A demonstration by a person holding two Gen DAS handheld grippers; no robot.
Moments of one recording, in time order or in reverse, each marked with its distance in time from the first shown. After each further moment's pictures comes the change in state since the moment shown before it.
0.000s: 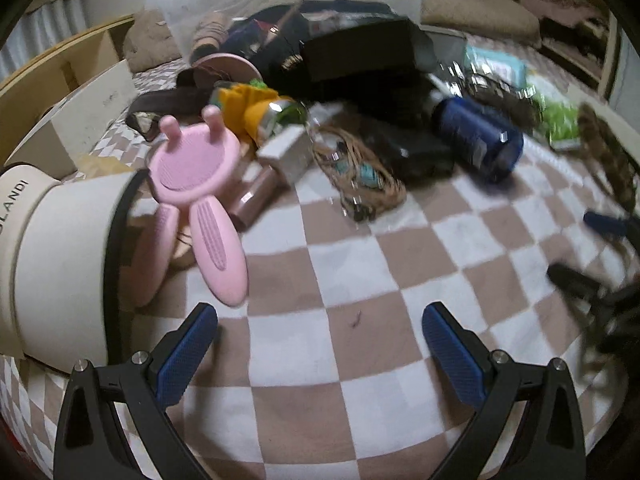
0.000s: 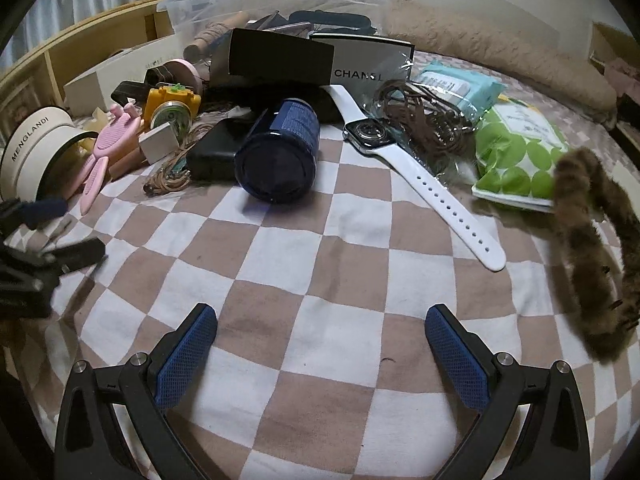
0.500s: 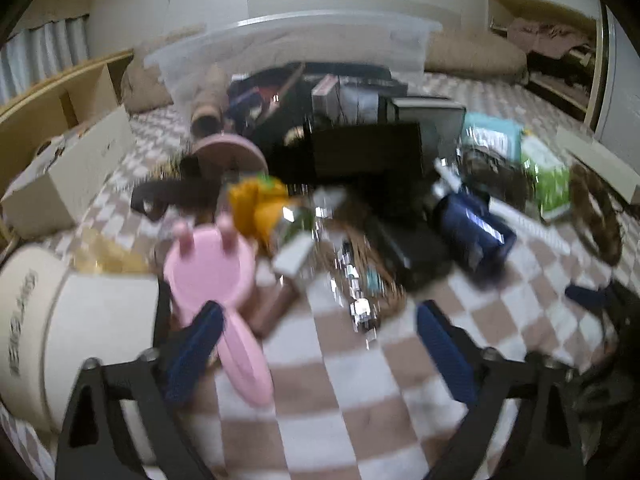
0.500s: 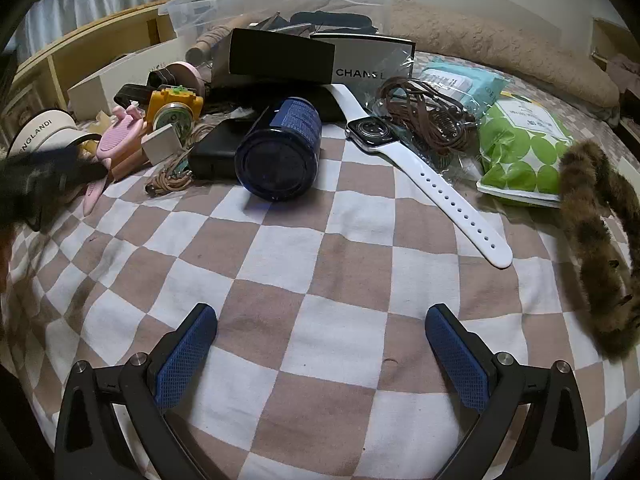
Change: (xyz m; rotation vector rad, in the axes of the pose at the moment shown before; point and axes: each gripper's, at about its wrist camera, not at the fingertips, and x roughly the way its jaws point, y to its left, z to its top) left arm -0.023 0.021 0.059 -0.020 -0.169 -0.051; right arm 0.004 -0.001 -0.001 0.003 -0.013 0.018
